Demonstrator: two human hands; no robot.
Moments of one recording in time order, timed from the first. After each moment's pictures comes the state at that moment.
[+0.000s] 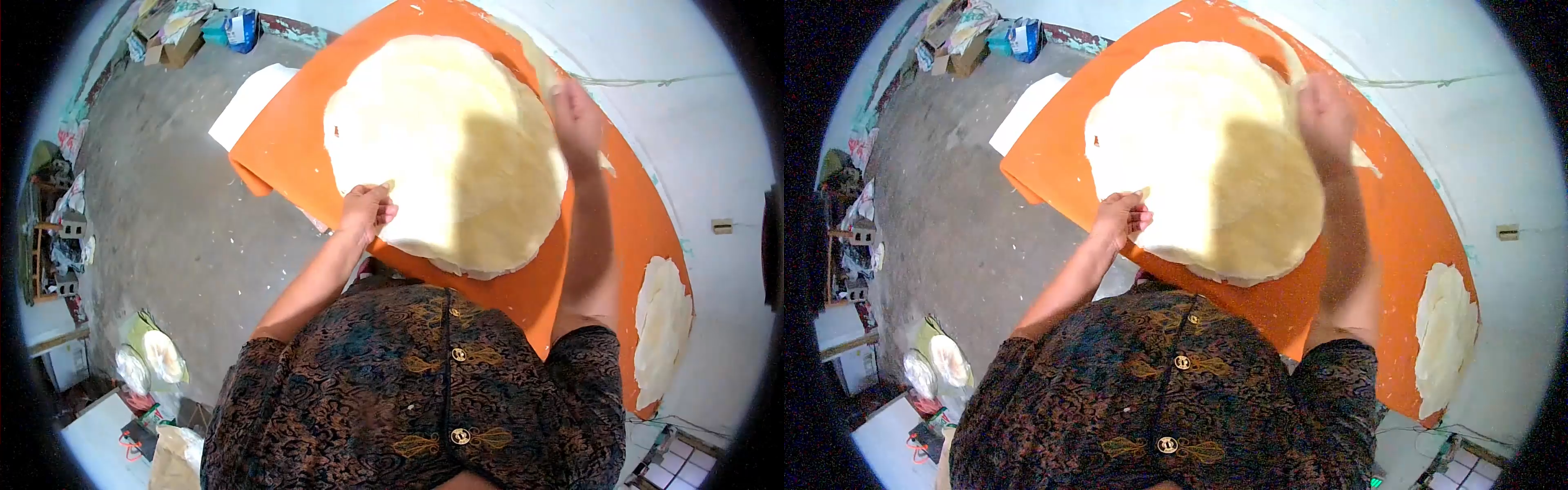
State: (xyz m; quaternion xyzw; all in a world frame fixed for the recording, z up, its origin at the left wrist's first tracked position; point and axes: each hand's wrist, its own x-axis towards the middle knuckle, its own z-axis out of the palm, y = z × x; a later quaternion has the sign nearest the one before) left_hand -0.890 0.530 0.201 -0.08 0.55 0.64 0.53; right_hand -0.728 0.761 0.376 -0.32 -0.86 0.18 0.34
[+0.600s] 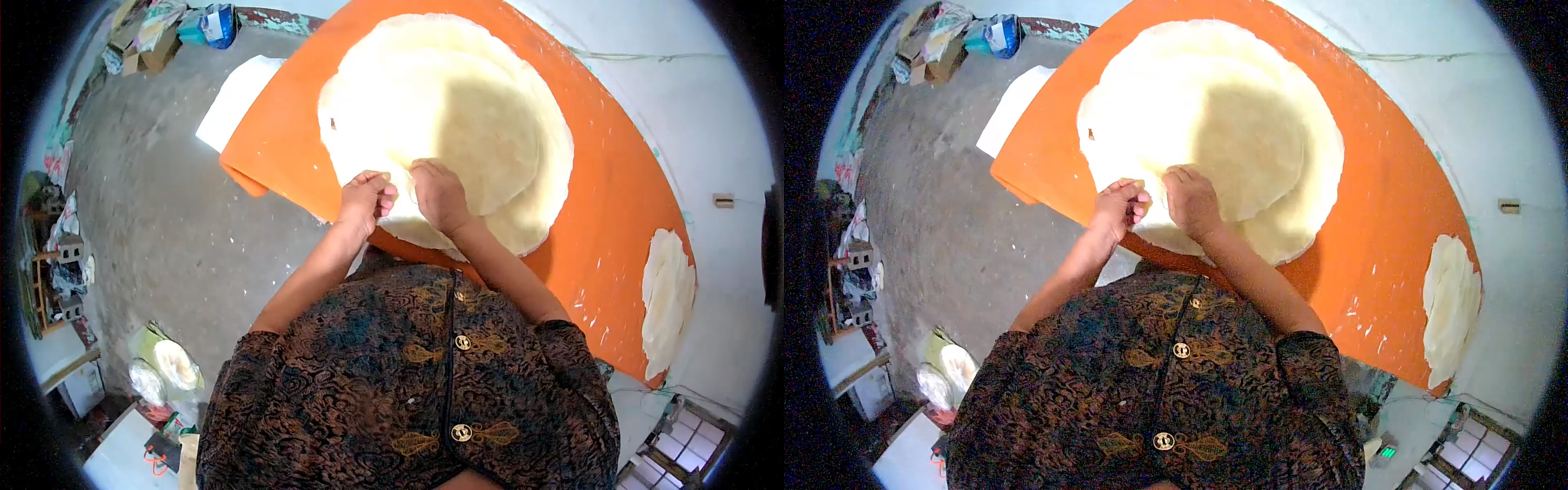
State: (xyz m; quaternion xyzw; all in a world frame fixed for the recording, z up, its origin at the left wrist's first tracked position) left_hand -0.913 0.531 0.188 -0.04 0.52 0.62 0.59; right_hand -0.784 0.629 0.201 -0.19 -0.93 0.15 0.27
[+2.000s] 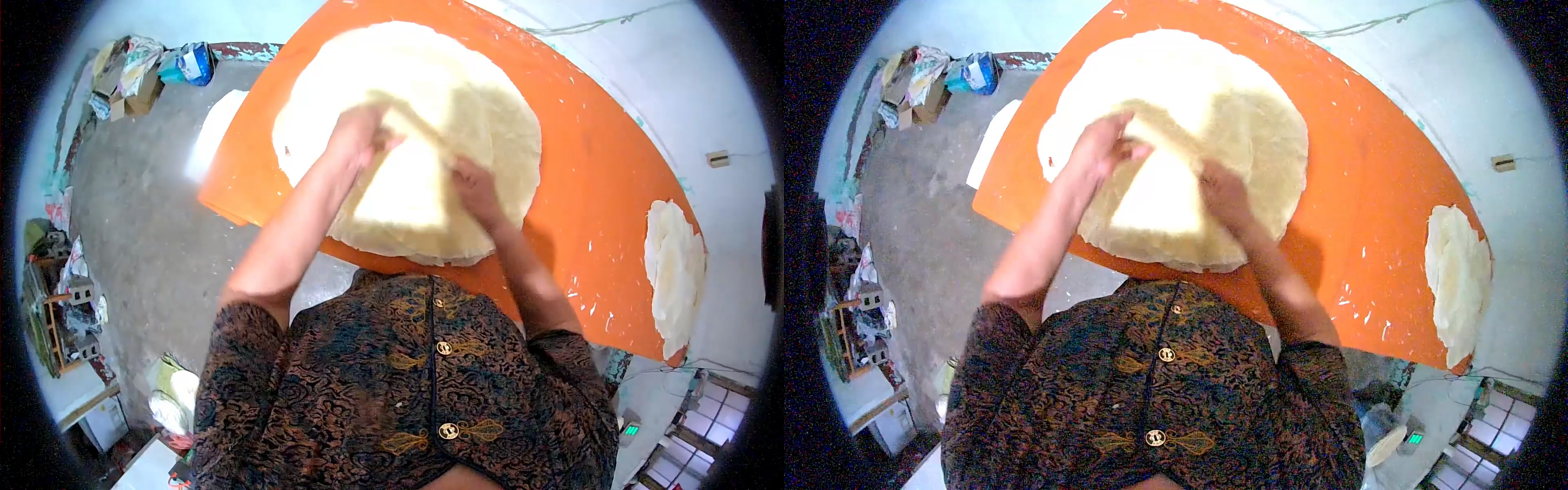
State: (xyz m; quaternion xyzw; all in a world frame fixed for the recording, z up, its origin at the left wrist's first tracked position) left_hand -0.895 0.651 0.289 0.08 0.52 0.63 0.57; right_hand -0.679 0.689 0.215 -0.40 -0.82 0.35 0.22
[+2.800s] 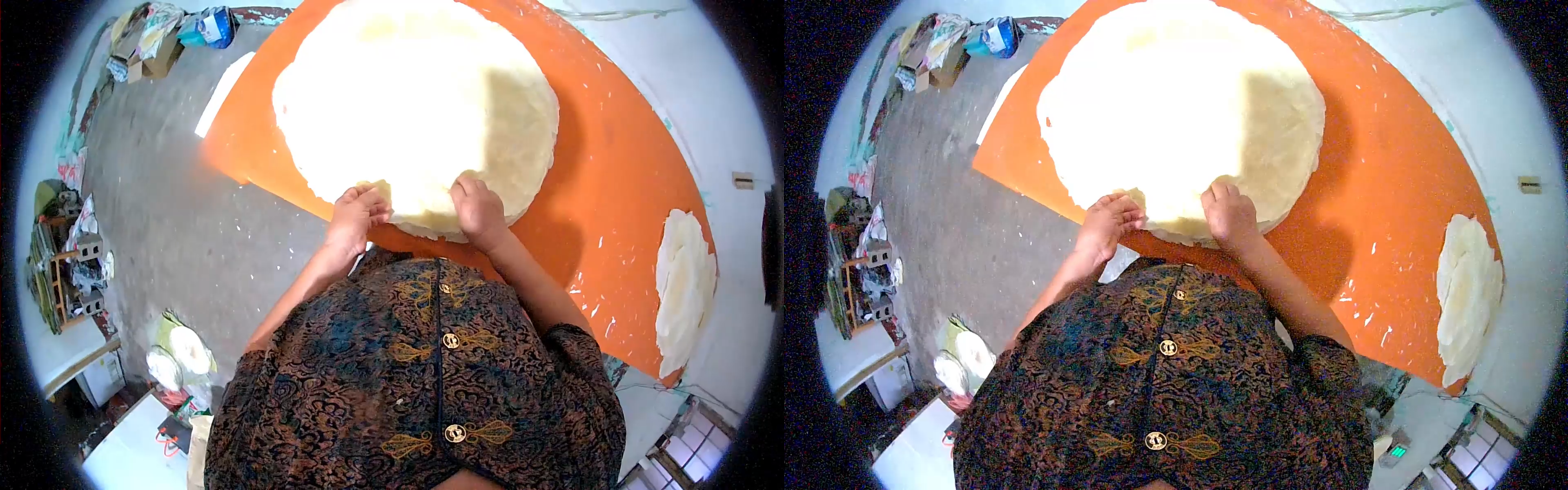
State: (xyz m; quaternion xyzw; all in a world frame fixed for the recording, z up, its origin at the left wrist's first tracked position) left_hand -0.814 0.516 0.201 -0.02 0.58 0.59 0.55; right_hand -0.625 0.640 0.204 -0.26 -0.96 0.09 0.09
